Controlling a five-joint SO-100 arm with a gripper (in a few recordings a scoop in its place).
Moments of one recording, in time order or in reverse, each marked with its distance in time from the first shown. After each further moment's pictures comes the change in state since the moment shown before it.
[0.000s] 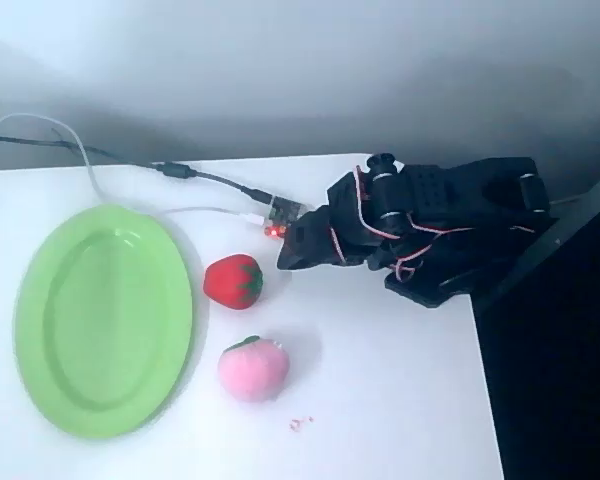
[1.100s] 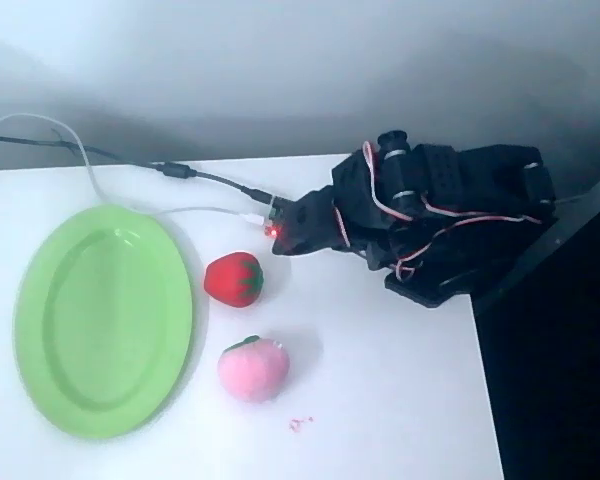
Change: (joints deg) arm -1.0 -16.3 -28.7 -0.7 -1.1
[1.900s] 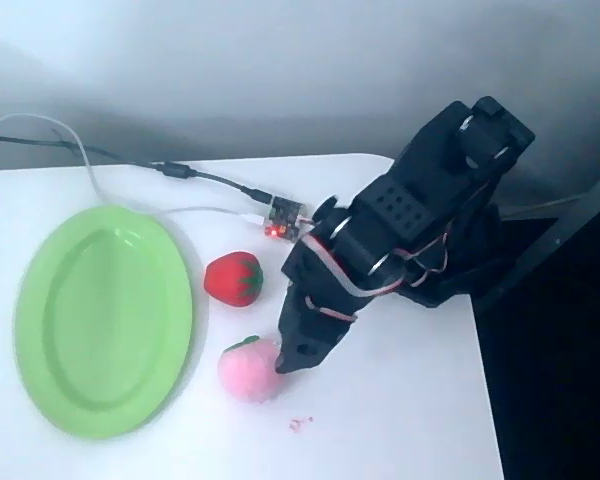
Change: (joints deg) arm -35.4 -46.8 -39.4 -2.4 30.7
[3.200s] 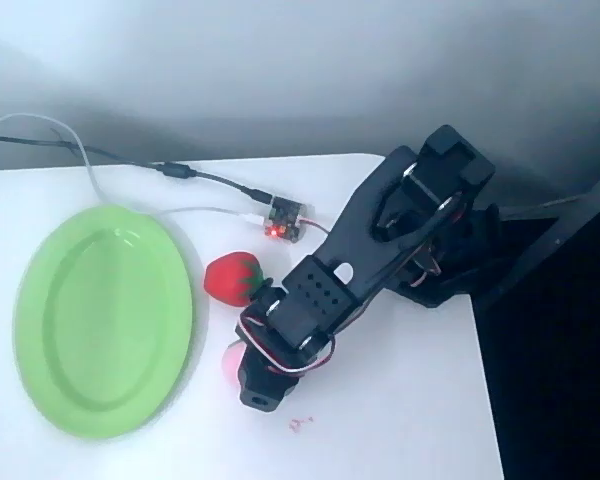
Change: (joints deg) arm 1.3 -28.8 3.2 -22.6 -0.2
